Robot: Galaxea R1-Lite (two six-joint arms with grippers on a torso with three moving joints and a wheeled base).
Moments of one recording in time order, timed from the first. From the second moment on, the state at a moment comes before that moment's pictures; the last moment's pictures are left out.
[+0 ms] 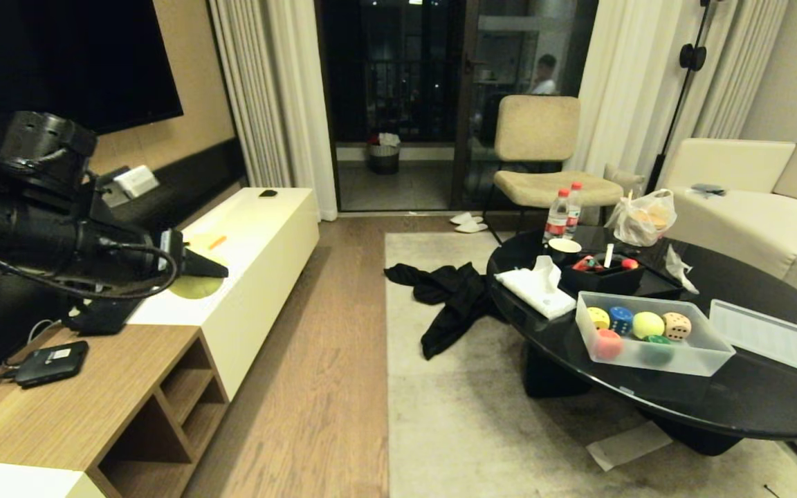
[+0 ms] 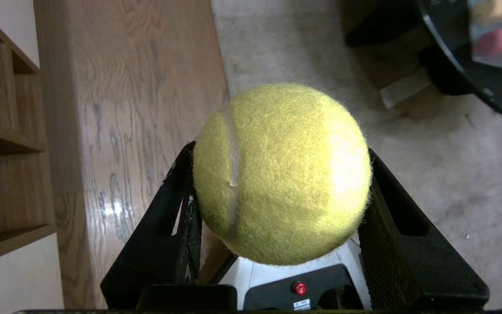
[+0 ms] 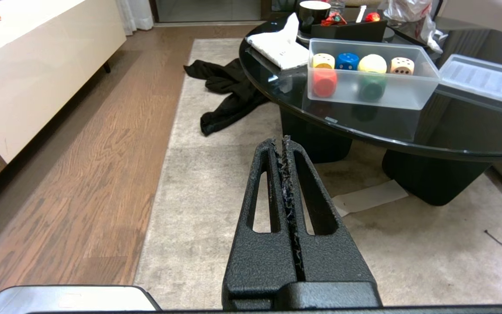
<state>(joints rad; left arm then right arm) -0.21 1.66 -1.41 0.42 -0.20 -0.26 0.01 0.00 0.00 0.01 -0.01 0.02</state>
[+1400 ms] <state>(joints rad) -0.10 0.81 -0.52 0.20 -0.09 -0.16 0.01 0.00 0.00 0.01 -0.01 0.02</state>
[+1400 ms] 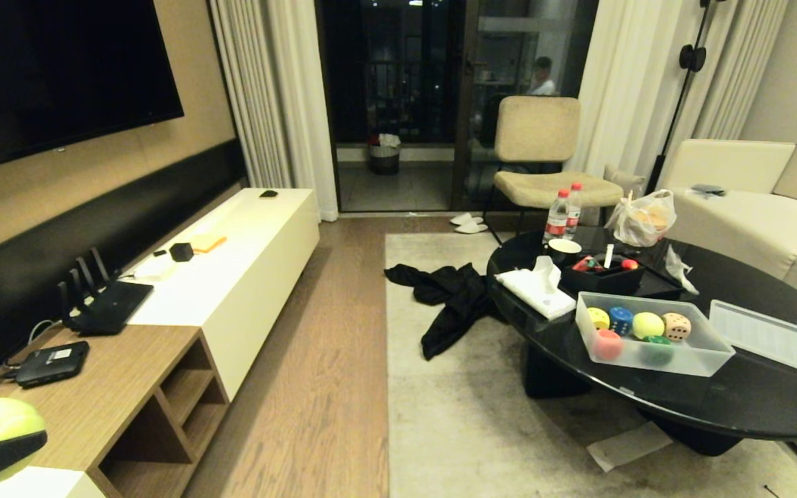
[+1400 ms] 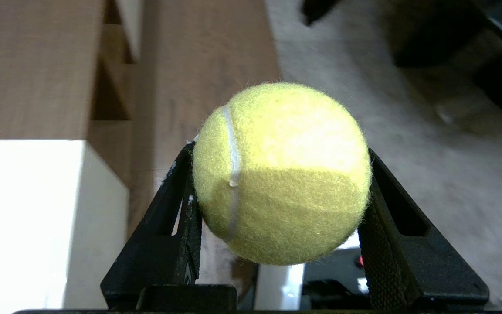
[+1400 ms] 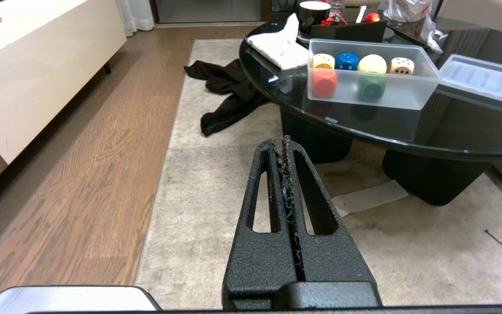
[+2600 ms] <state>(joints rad) -0.01 0.22 -0.14 0.19 0.05 -0.05 0.01 0.00 0.00 0.01 -0.01 0.02</state>
